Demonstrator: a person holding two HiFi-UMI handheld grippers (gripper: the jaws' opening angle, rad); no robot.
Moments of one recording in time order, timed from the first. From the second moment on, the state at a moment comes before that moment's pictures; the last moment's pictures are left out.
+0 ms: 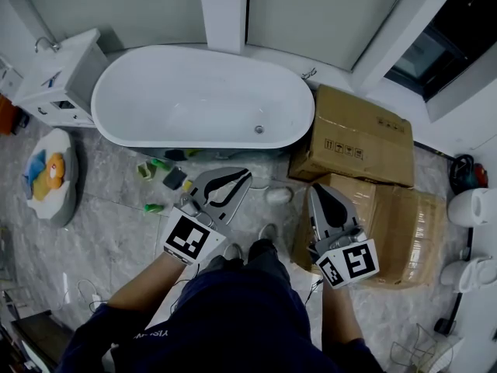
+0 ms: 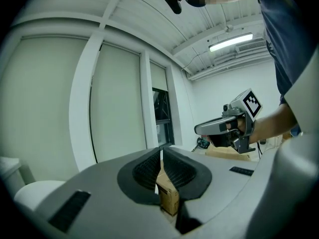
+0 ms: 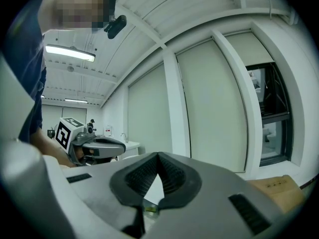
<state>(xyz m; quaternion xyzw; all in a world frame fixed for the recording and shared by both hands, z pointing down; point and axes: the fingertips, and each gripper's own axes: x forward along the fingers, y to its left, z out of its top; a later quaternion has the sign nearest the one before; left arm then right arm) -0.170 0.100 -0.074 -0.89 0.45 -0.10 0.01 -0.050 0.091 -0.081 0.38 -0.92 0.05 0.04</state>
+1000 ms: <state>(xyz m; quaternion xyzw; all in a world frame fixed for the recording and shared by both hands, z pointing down) -0.189 0.103 -0.067 -0.89 0.45 -0.10 -0.01 -0.069 0.093 -0.076 0.37 -0.92 0.06 0.06</state>
